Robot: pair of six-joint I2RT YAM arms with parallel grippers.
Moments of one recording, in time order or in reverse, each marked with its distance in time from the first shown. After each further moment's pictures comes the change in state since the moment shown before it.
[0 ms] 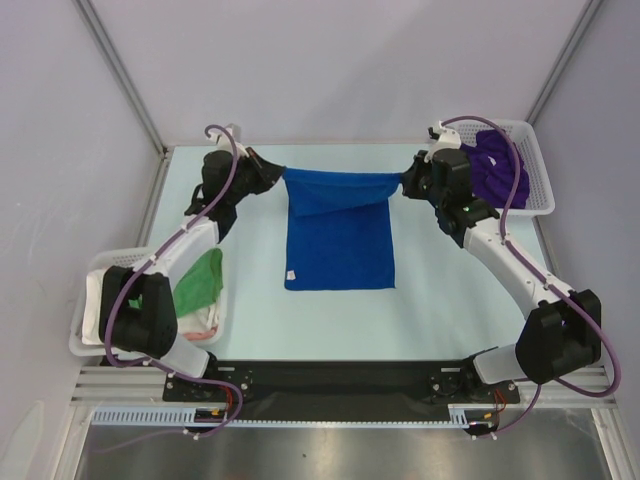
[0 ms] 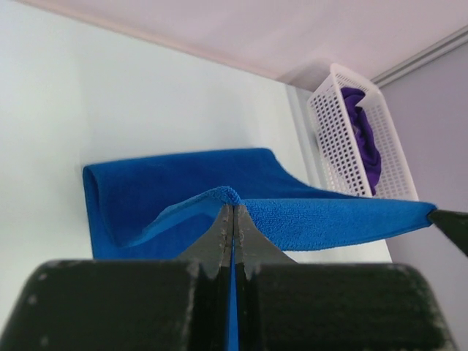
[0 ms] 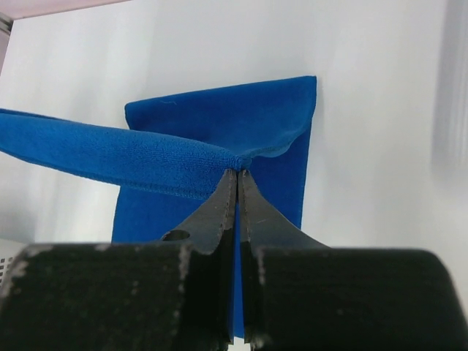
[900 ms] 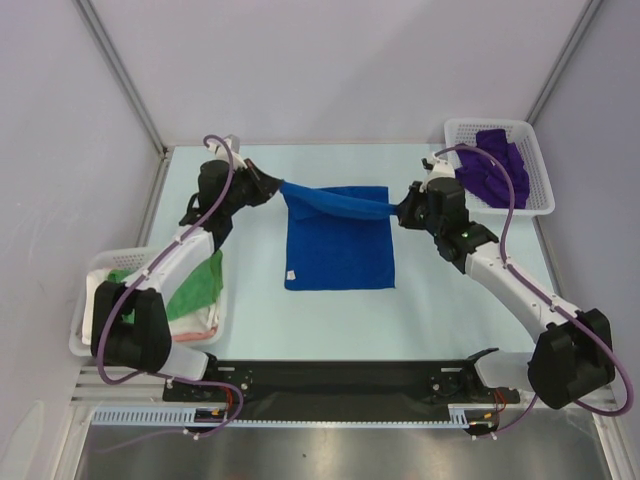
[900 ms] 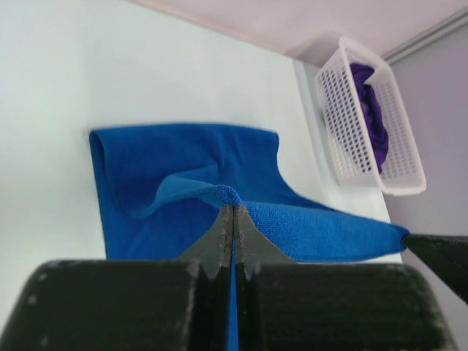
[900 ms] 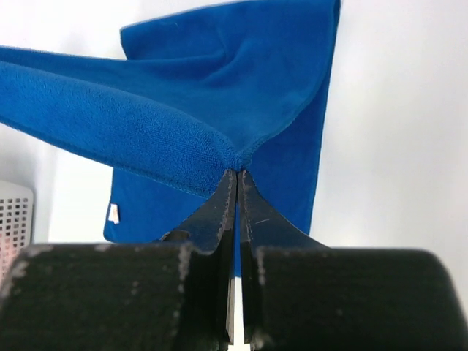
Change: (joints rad) left arm 0.000 -0.080 -0.042 -0.076 0.011 0.022; right arm 0.061 -0.124 -0.199 -0.019 -0.022 0.064
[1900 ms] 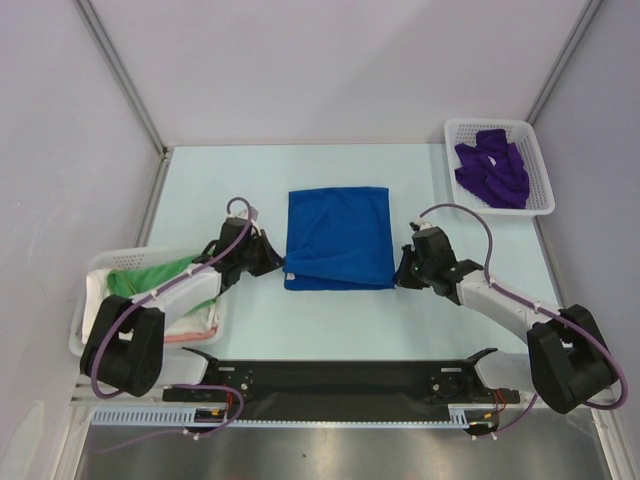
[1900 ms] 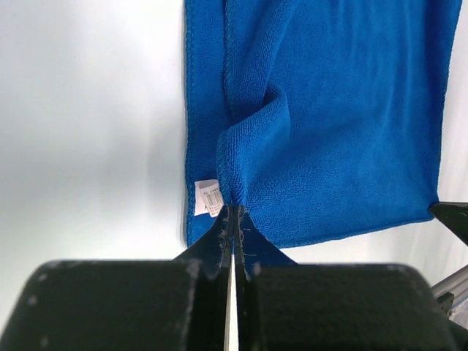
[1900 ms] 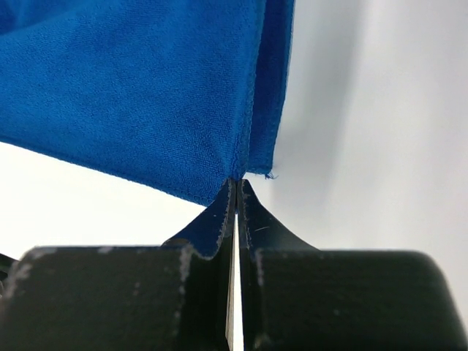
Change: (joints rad) left arm -0.115 -0.122 -0.405 -0.204 -0.069 -0.045; right arm 0.066 -0.024 -0.351 -0.090 -0.095 0.113
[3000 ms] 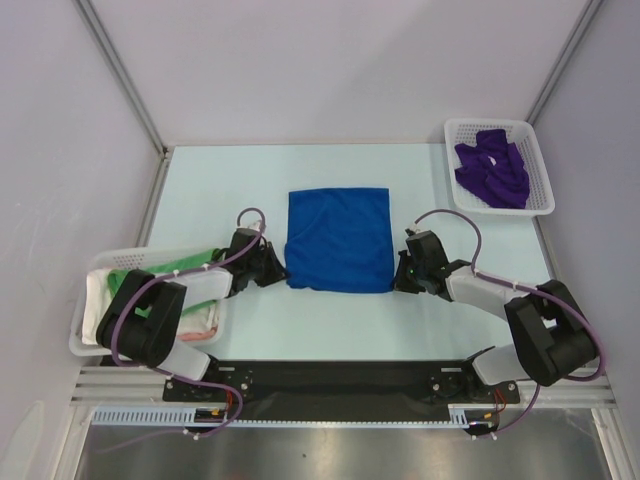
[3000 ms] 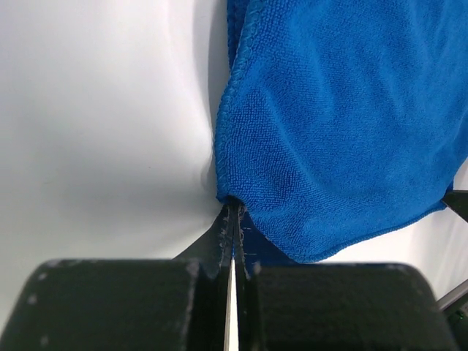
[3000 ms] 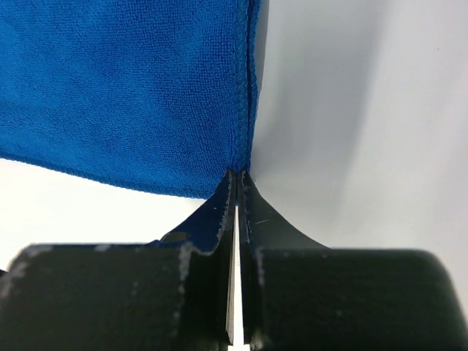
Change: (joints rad) left arm -0.023 0.164 -0.072 0.156 0.017 -0.017; right arm -0.001 0.151 -0.026 0.093 -0.008 0.027
